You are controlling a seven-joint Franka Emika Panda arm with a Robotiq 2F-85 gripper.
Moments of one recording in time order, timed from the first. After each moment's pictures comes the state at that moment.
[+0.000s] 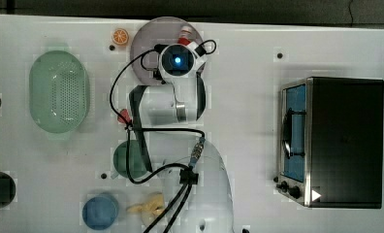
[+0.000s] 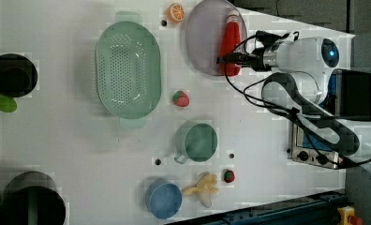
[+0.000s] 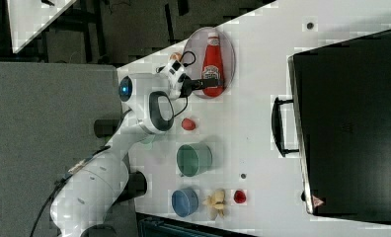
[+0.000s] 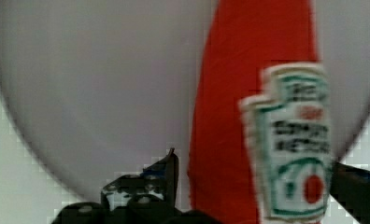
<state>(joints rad) -0.05 0.72 0.14 -1.81 -0.11 1.02 -0.58</state>
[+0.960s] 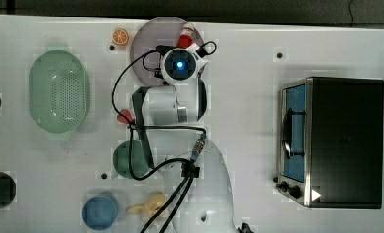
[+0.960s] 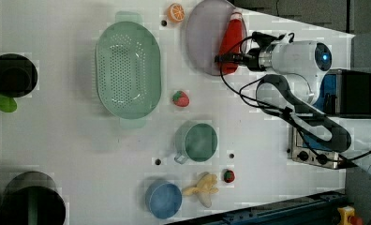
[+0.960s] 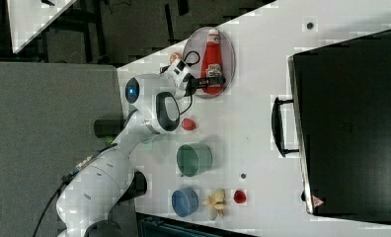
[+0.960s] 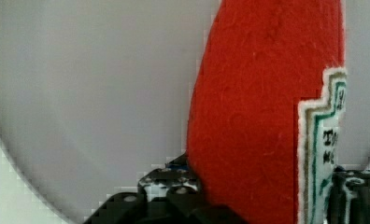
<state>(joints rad) -0.05 0.75 0.14 -1.81 -0.10 1.08 -0.59</state>
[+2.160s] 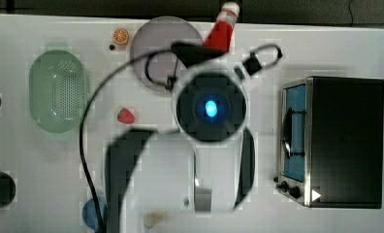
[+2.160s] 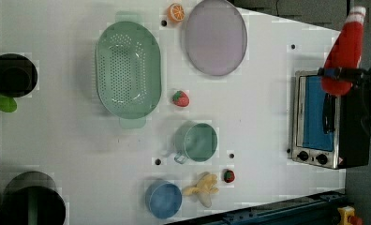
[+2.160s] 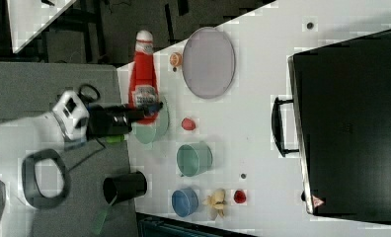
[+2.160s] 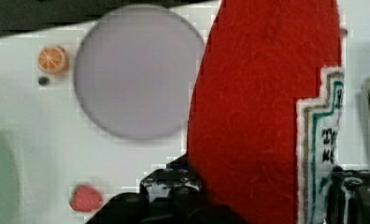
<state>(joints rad) -0.10 -0.10 0.09 -2.08 -0.02 0.60 -0.59</state>
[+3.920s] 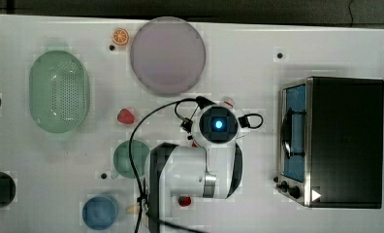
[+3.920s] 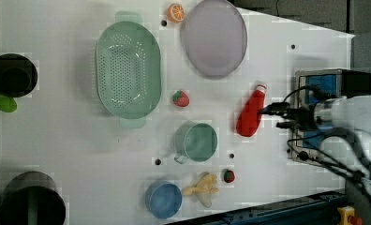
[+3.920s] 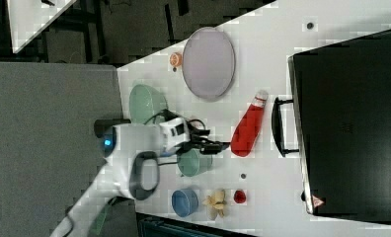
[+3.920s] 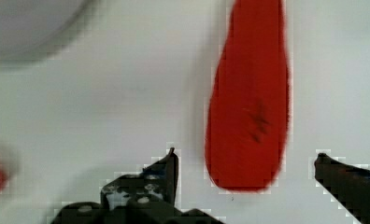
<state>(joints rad) -0.12 0.10 0.06 -2.38 0.00 0.82 -0.35</state>
